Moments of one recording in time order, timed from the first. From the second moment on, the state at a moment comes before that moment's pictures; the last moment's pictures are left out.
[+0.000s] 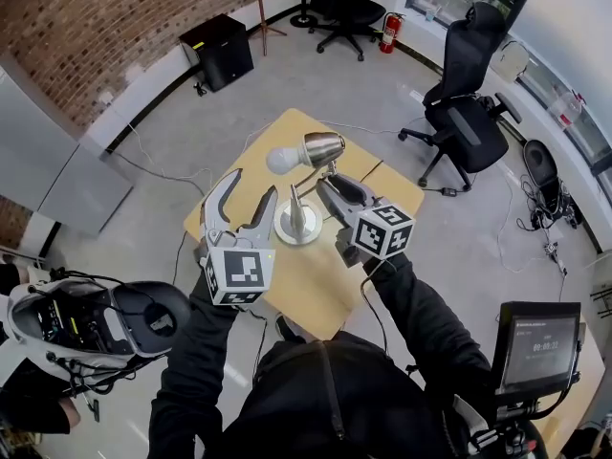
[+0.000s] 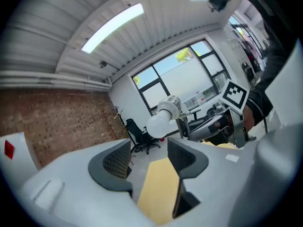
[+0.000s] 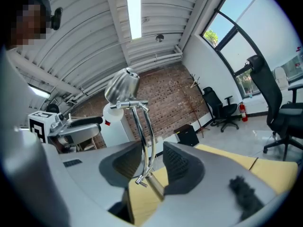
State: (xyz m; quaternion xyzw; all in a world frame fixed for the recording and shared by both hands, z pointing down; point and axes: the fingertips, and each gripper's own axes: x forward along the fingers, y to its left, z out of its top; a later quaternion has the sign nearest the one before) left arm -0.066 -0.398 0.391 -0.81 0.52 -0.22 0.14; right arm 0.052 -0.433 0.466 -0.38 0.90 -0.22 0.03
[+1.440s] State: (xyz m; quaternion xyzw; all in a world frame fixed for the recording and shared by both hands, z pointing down) left arm -0.073 -0.276 0.477 -0.87 0.44 -0.09 -0.19; right arm 0.002 -0.289 0.442 -0.29 0.94 -0.13 -0.09
